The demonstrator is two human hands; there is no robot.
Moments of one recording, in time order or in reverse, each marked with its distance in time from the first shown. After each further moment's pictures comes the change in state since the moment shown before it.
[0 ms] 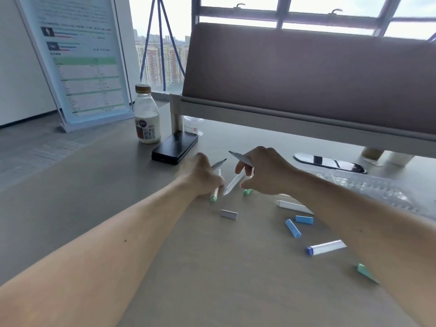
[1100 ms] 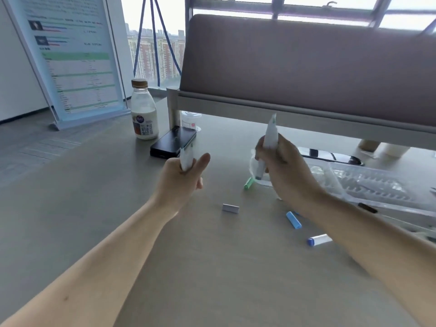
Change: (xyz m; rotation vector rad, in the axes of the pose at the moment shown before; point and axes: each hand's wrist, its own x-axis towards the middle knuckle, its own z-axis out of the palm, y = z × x) left_hand -0.031 -0.048 0.007 -0.874 0.141 0.233; right_hand -0.055 -0.024 0.000 0.626 0.422 0.082
